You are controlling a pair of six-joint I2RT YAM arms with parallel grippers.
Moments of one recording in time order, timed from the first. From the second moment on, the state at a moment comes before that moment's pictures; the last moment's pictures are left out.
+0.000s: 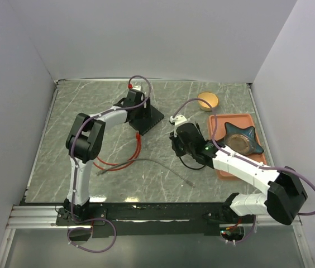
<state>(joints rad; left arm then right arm) -0.44 2.17 1.56 -0.13 -0.09 -0.43 0.76 1.25 0.84 -0.31 0.18 0.22</state>
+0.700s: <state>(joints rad) -0.58 1.98 1.23 0.03 -0.03 -0.45 0.76 1.56 0.92 -0.29 0.07 0.19</state>
